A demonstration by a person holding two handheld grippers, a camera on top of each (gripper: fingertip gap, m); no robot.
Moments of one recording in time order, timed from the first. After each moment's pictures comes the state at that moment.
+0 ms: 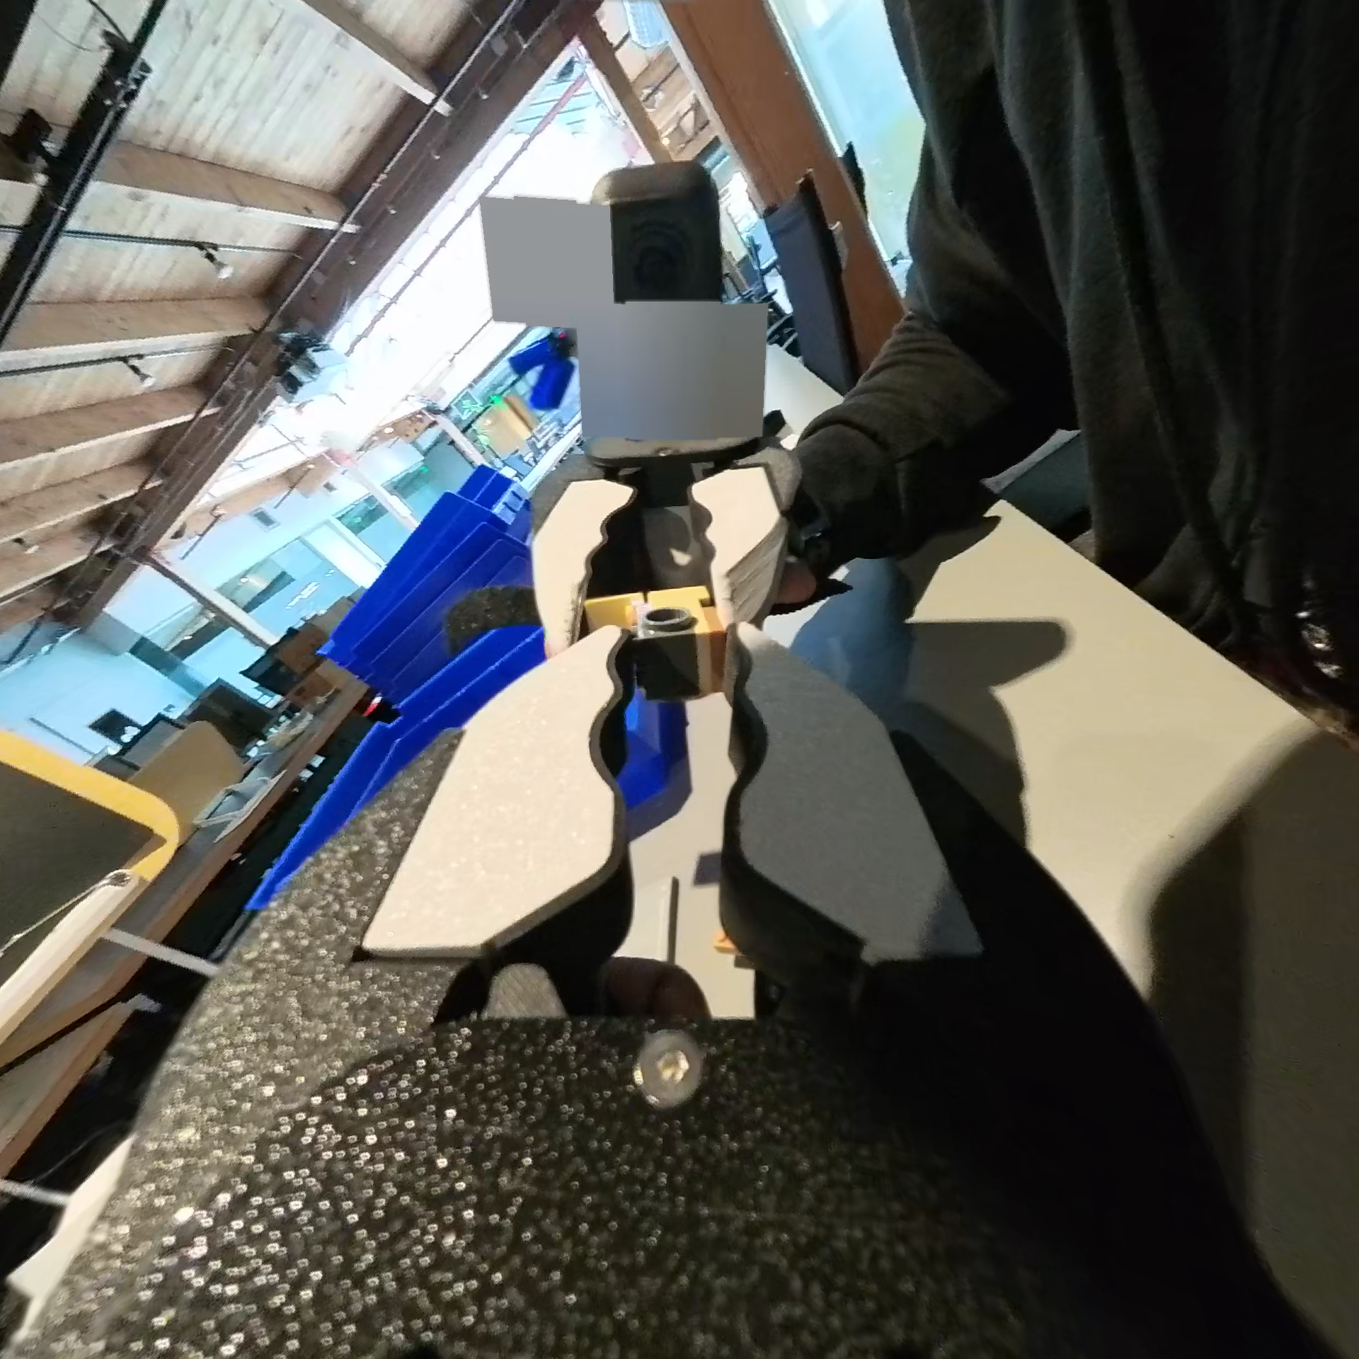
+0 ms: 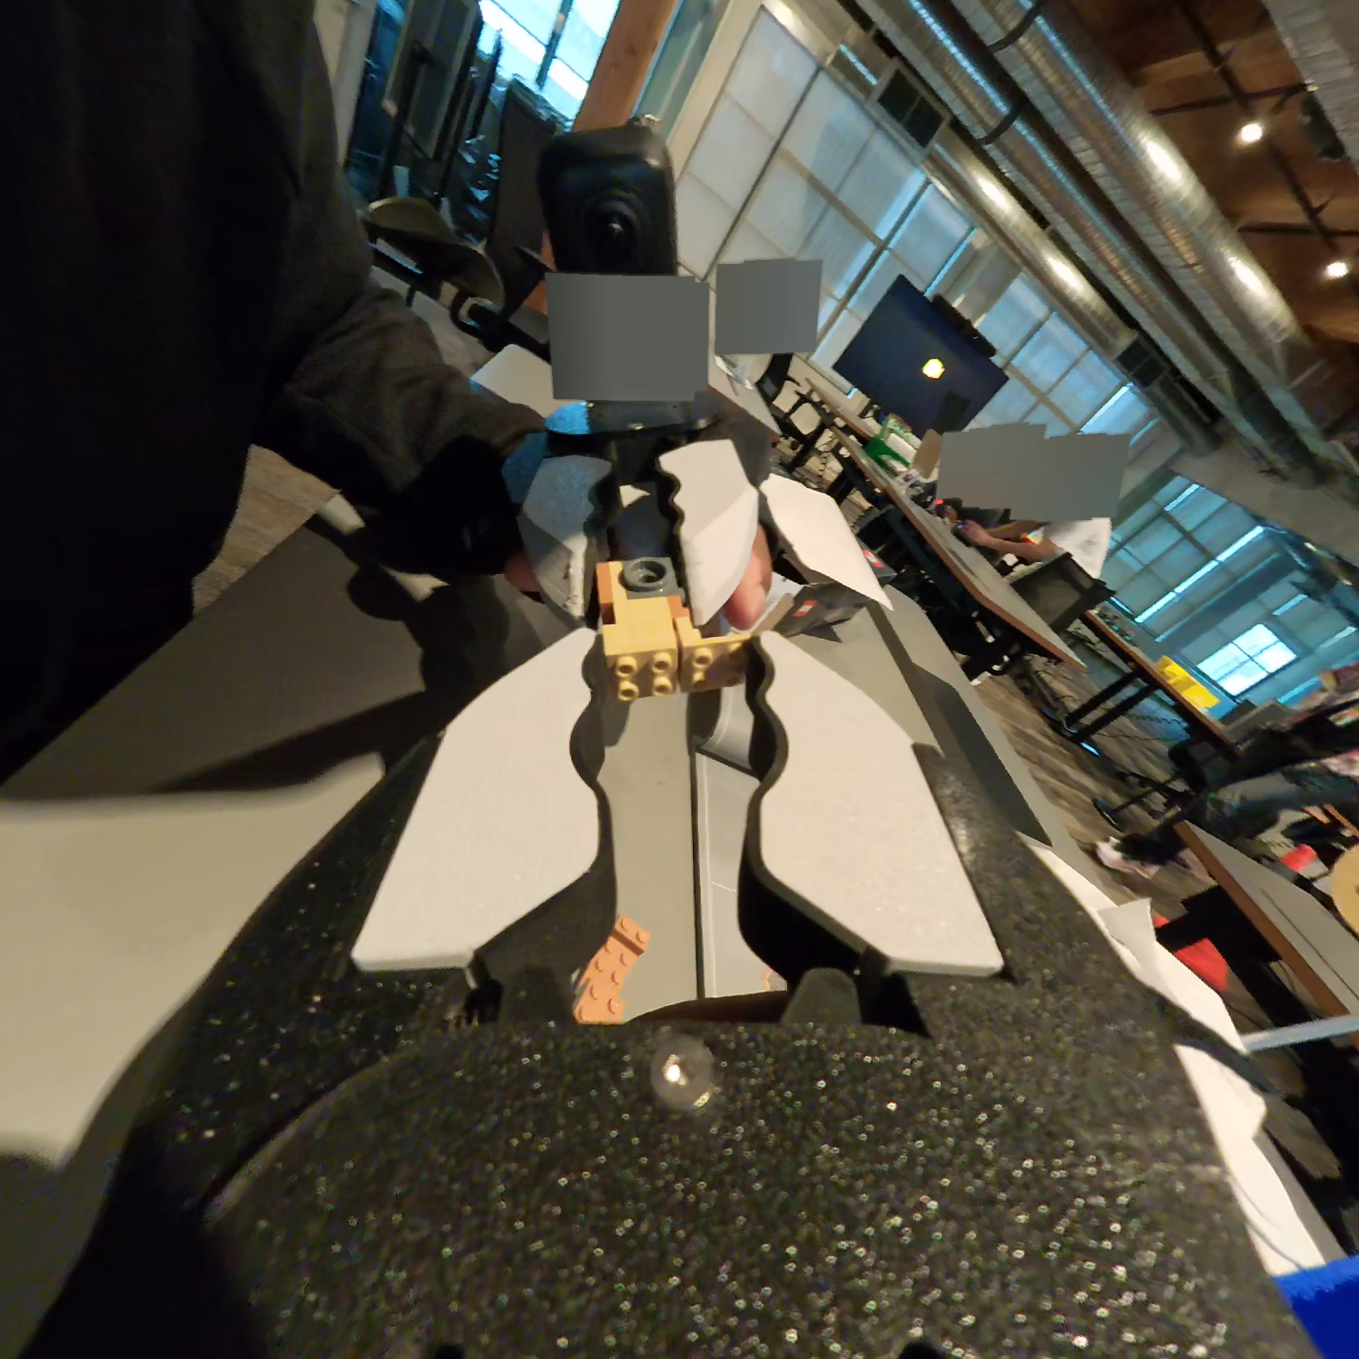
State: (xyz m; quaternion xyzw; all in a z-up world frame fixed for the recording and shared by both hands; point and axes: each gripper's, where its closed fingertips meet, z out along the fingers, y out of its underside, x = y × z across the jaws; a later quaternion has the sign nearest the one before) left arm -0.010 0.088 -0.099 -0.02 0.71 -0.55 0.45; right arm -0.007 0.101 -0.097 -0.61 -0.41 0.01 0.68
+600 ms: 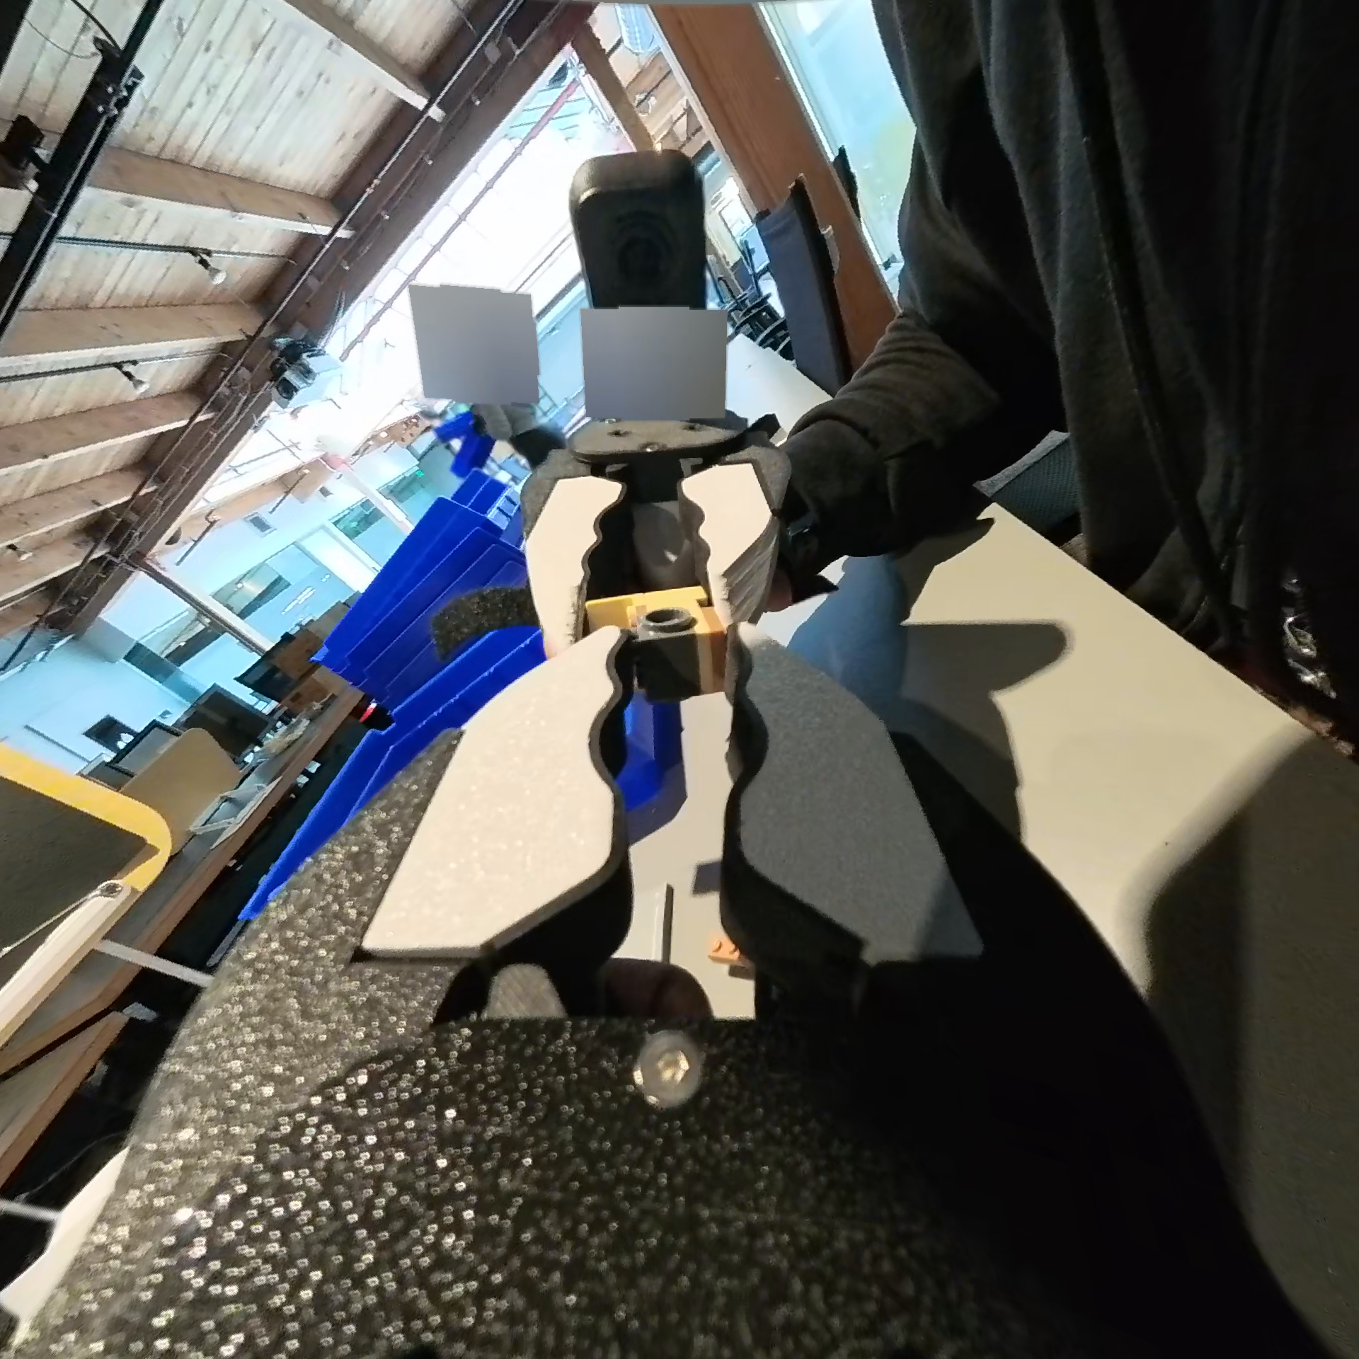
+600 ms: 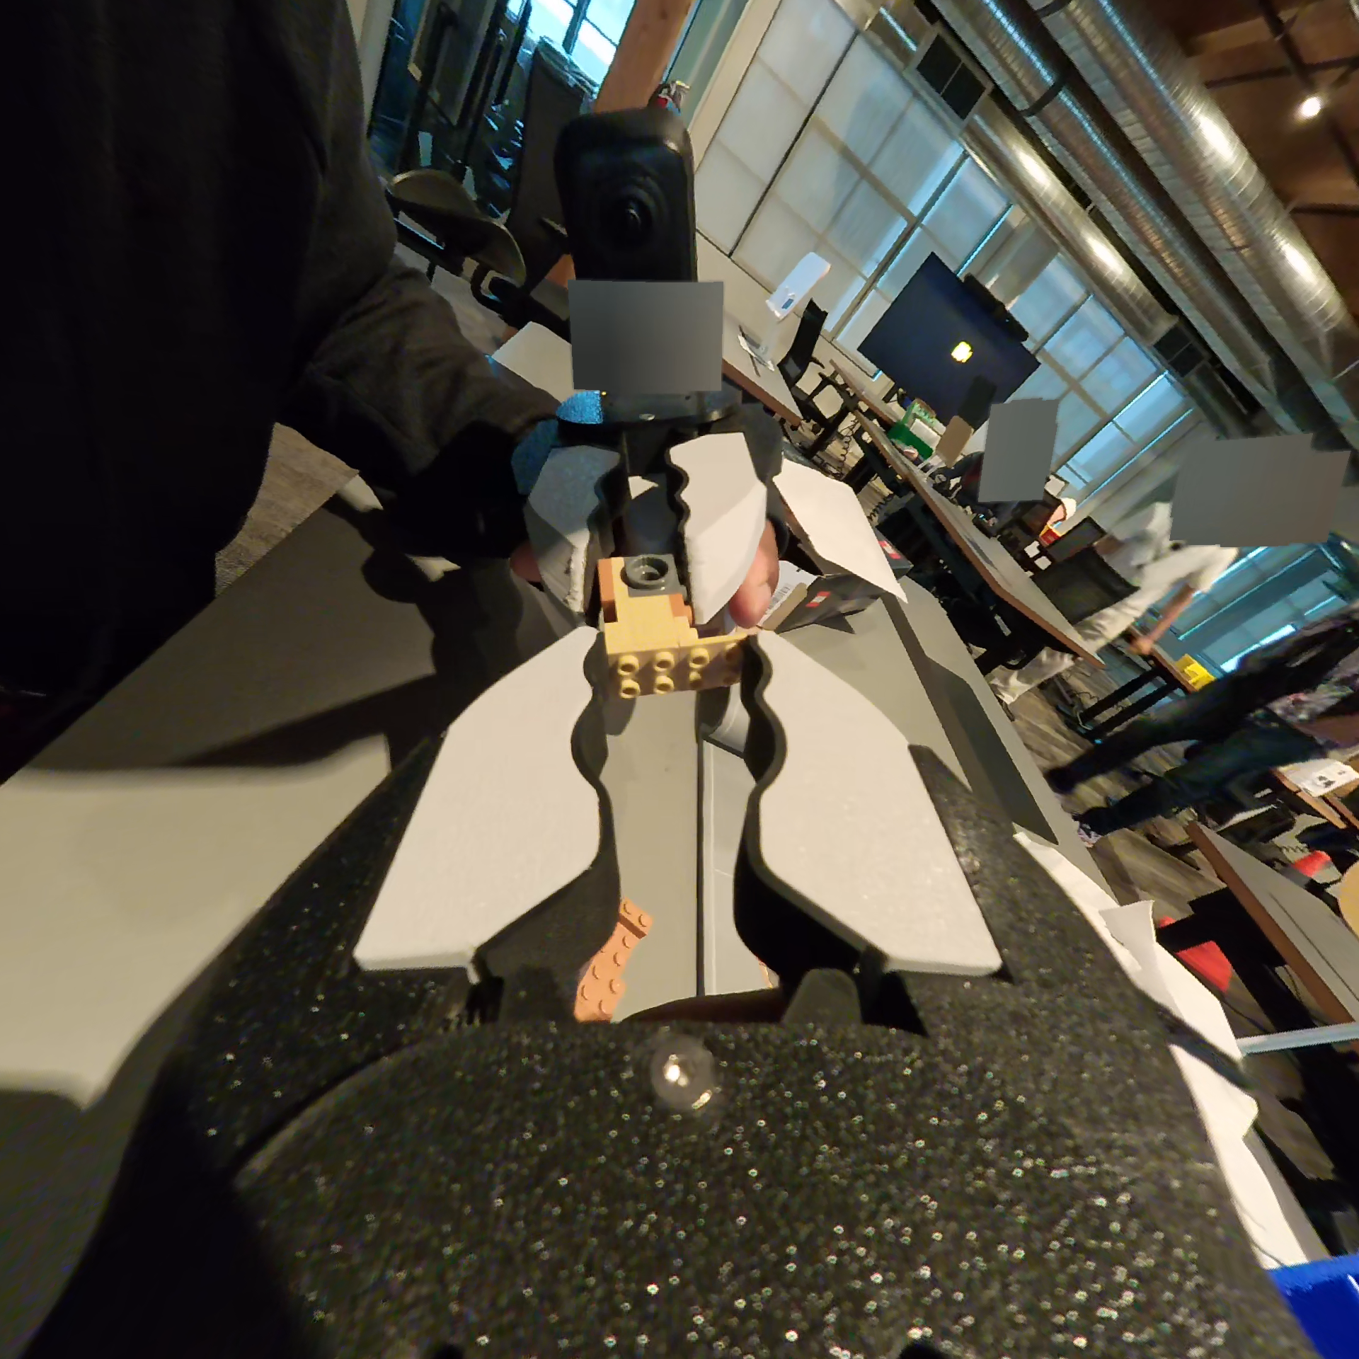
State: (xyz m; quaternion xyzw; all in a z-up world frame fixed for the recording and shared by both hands) left arm -0.010 0.083 -0.100 -0.02 0.71 -0.55 0.45; right arm -0.007 0.097 -0.097 -0.61 -0.42 0.01 0.67
